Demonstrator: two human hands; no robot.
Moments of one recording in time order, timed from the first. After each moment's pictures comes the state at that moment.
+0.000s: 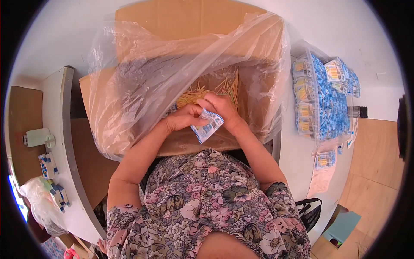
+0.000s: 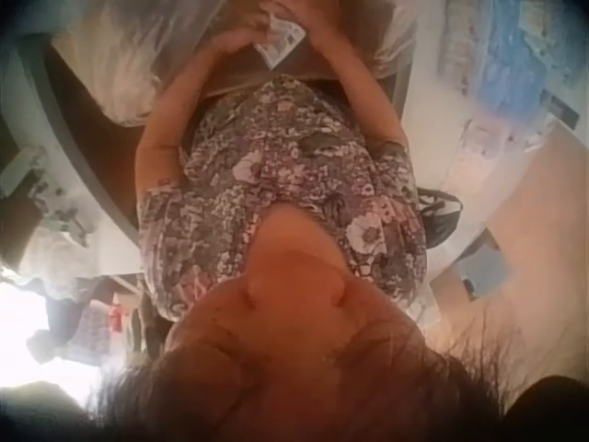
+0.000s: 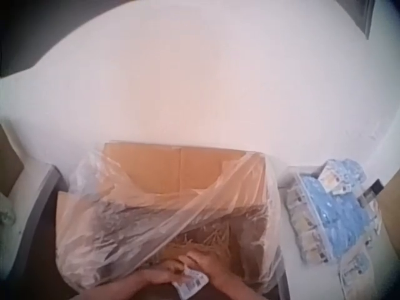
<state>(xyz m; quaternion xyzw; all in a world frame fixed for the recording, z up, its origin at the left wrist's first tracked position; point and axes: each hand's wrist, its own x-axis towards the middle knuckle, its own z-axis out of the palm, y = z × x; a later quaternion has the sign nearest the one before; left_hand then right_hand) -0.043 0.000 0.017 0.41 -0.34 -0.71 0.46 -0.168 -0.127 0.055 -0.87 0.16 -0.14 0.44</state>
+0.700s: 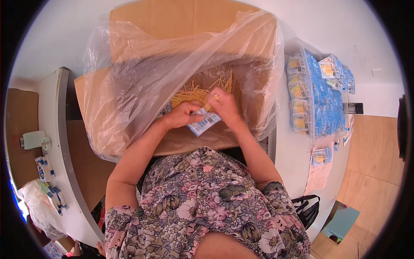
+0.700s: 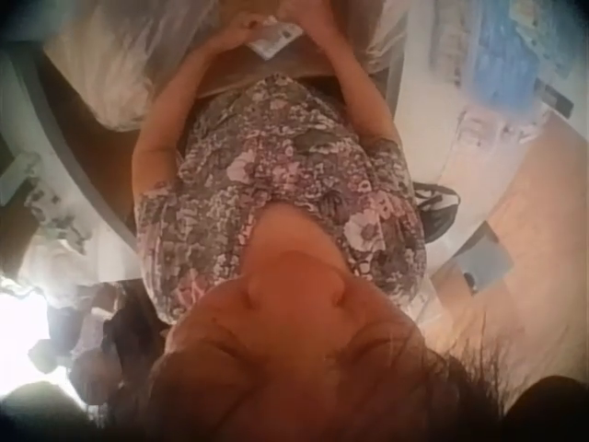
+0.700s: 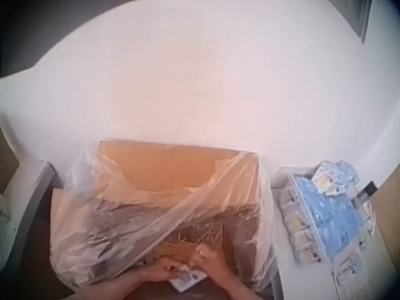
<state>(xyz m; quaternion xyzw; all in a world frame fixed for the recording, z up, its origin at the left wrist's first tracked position) -0.050 -0.007 0.002 0.48 -0.51 -0.52 0.48 -0.184 -0.138 0.038 -0.82 0.25 -0.21 0.47</state>
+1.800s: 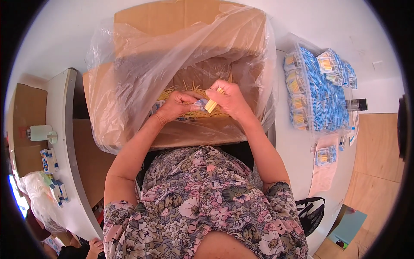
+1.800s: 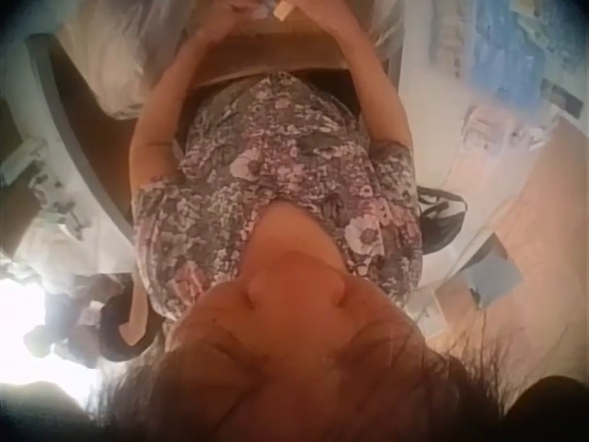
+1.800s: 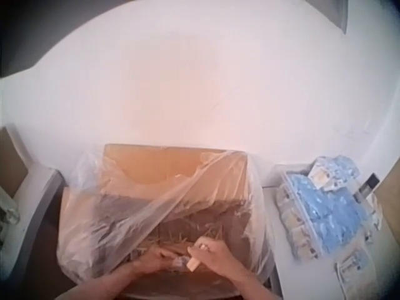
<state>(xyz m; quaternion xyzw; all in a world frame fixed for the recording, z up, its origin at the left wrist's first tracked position) -0.049 -0.009 0.047 0.49 -0.42 -0.51 0.56 -0.197 -0.146 0.101 -0.70 0.24 -0.10 0.67</state>
